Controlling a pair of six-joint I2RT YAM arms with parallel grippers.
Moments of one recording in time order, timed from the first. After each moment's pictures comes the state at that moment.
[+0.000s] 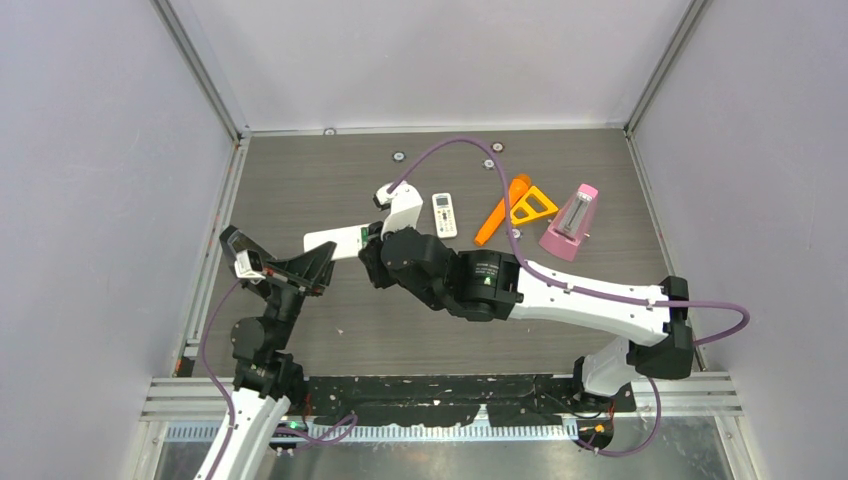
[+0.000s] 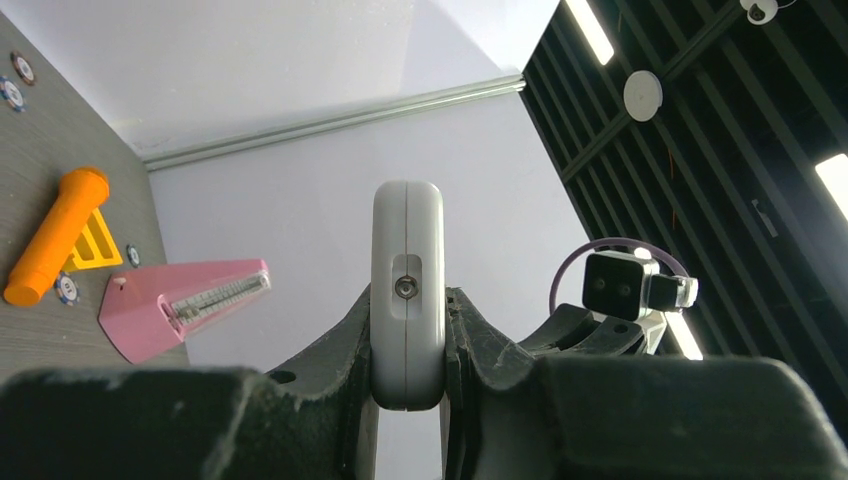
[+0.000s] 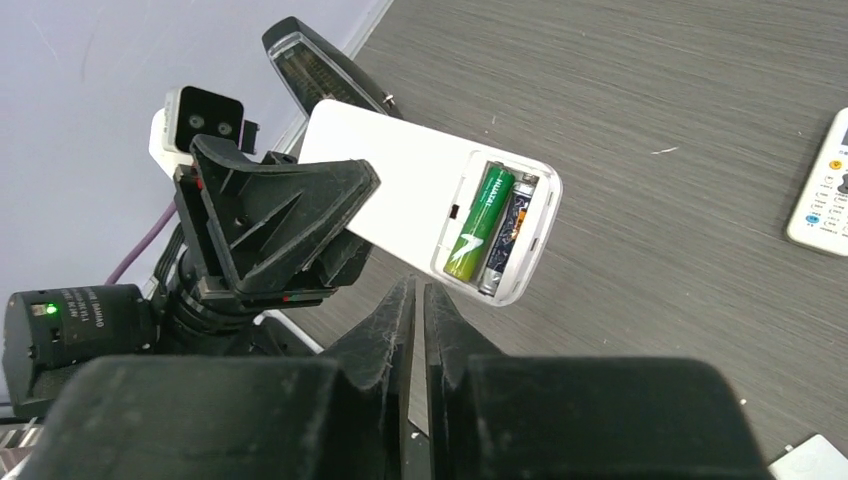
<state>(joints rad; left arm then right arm) -0.24 0.16 0.08 0.49 0.14 -1.65 1.34 1.52 1.58 -0.45 0.57 0.59</state>
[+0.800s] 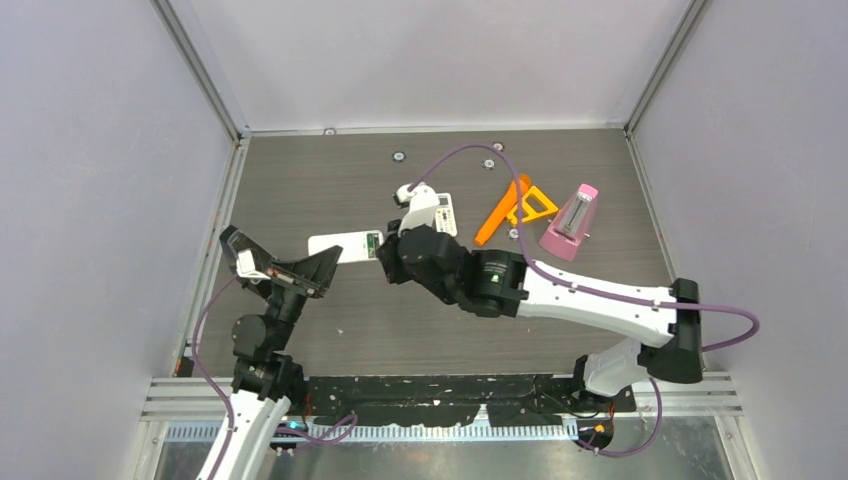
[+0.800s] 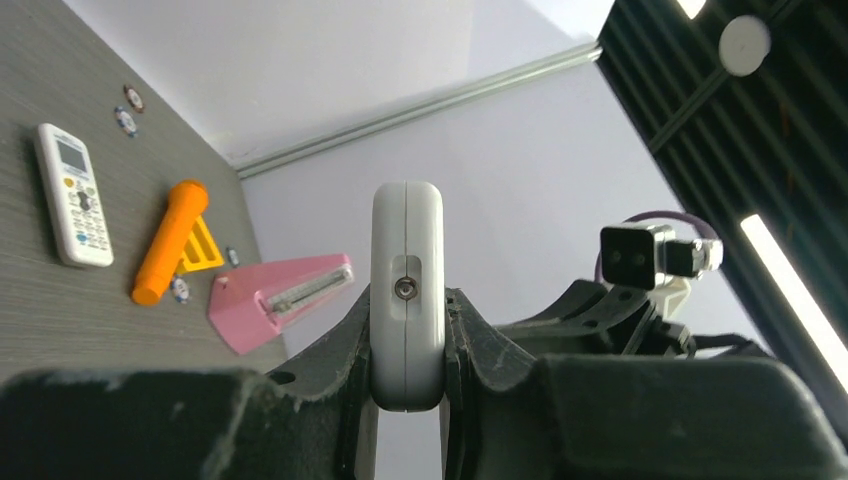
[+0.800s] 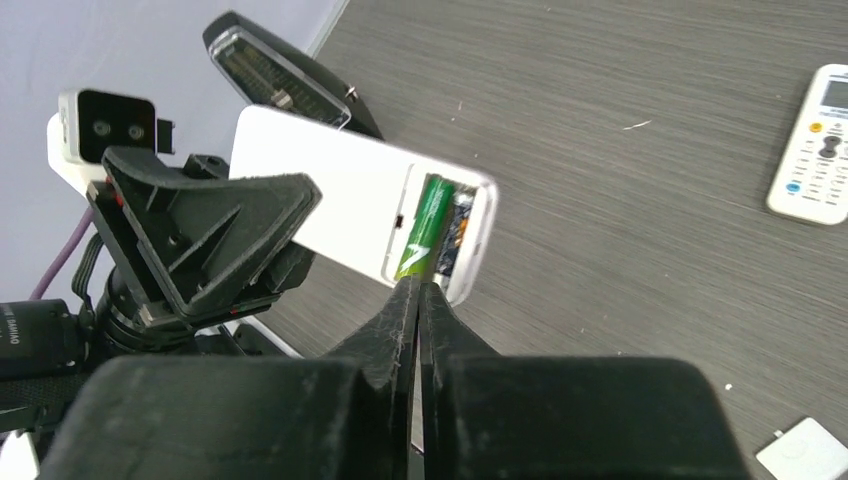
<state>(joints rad) -0.24 0.13 0.09 0.38 0.16 -1.48 1.27 1.48 1.44 -0.38 0.52 0.63</state>
